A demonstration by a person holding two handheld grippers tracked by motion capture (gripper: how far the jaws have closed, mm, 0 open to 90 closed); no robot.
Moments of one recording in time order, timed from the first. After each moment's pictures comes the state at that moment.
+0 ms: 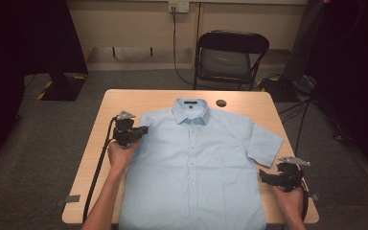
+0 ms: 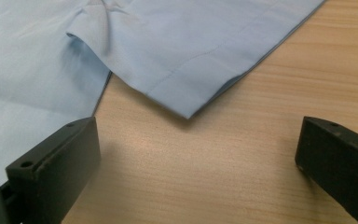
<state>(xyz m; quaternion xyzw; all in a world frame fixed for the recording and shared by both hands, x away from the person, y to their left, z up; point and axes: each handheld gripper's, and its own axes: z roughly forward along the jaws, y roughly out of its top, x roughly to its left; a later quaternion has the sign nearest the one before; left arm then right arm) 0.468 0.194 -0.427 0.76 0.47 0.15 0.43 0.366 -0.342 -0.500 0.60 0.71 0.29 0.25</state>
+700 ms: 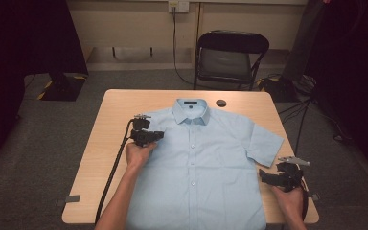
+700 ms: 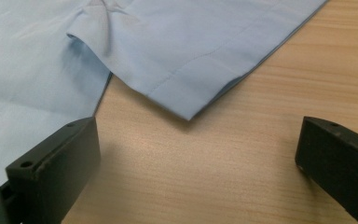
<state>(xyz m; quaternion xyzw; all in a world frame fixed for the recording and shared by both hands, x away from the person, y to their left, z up) 0.494 0.155 -0.459 0.75 0.50 0.05 0.43 0.367 -0.342 -0.500 0.59 0.71 0.29 0.25</state>
